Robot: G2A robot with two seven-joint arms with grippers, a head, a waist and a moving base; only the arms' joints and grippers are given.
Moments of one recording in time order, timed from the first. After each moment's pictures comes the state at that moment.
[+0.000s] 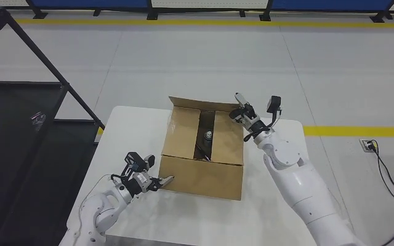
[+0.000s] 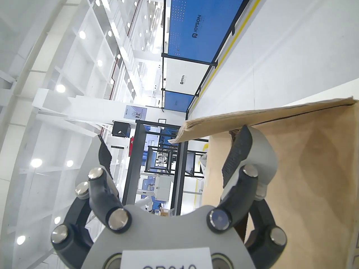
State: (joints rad) left arm 1.16 -1.15 -1.38 -1.42 1.17 -0.68 -0.04; right arm -0.56 -1.33 1.06 -0.96 0.37 -0.27 0.30
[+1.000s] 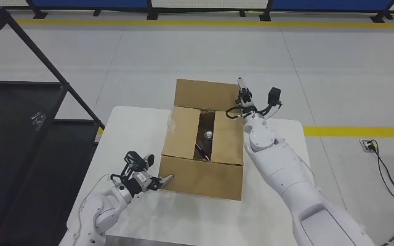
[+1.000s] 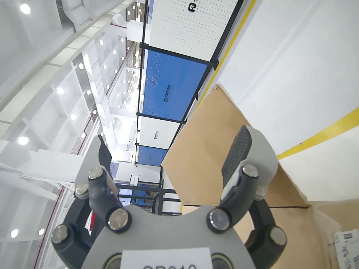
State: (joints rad) left arm 1.17 -1.14 -1.38 -1.44 1.16 -0.64 -0.04; right arm -0.21 -1.57 0.87 -0.31 0.33 -0.34 -0.15
